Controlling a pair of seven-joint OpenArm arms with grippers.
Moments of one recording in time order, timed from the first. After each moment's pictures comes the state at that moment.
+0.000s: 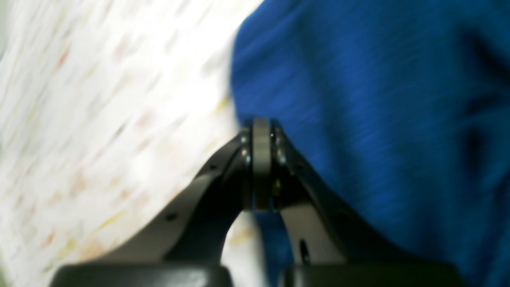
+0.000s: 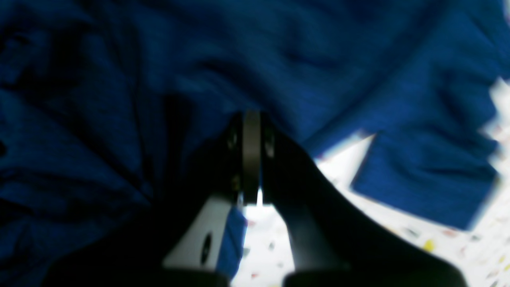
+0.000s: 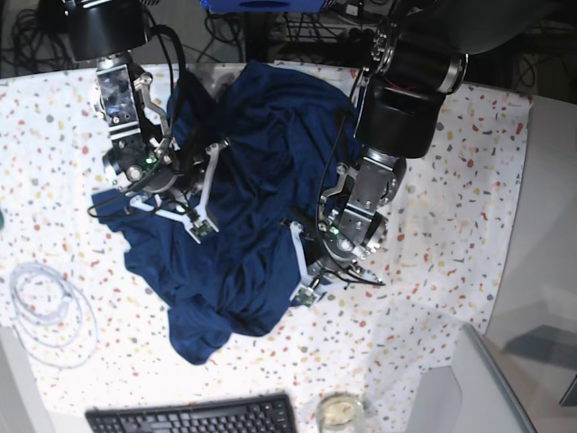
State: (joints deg) left arm -19.7 1.6 10.5 47.3 22.0 -10.8 23.2; right arm -0.9 1.3 -7.5 78.4 -7.5 22.8 -49.5
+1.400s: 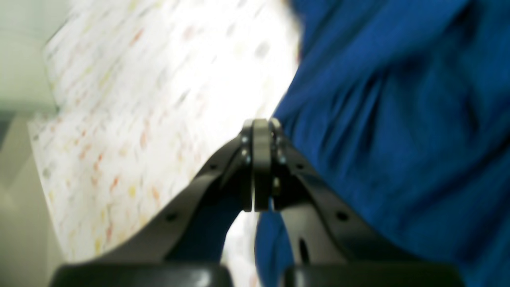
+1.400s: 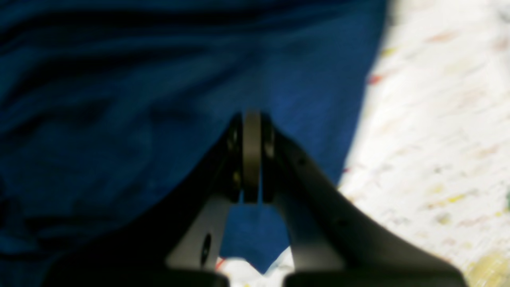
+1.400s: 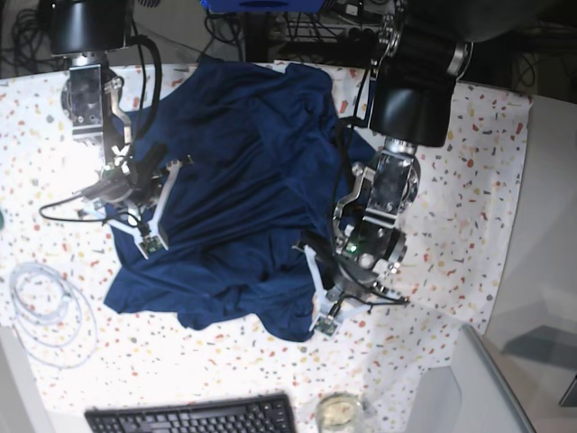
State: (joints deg) left arm -18.0 0.1 10.5 64.8 18.8 -10.7 38.8; right arm -3.2 1.9 1.5 88.6 -7.8 22.7 -55.5
